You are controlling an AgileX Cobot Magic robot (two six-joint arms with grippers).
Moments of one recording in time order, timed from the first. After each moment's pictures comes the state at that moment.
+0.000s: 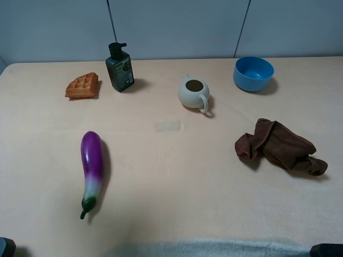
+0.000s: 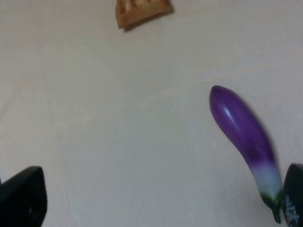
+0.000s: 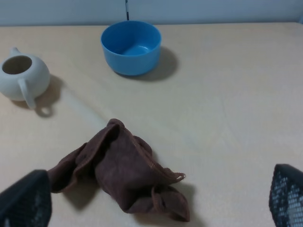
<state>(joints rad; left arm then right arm) -0.18 0.89 -1.08 0.04 1.17 0.09 0.10 -0.01 -0.50 -0.06 1.03 0.06</state>
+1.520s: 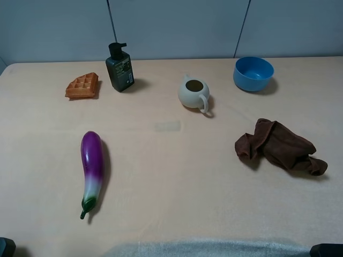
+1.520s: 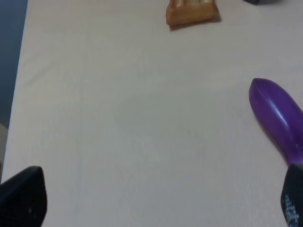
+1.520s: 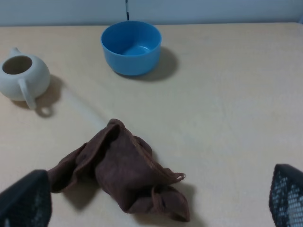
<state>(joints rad) 0.02 0.04 -0.49 0.03 1.05 0.10 0.10 -0.01 -0.50 -0.06 1.03 0.06</state>
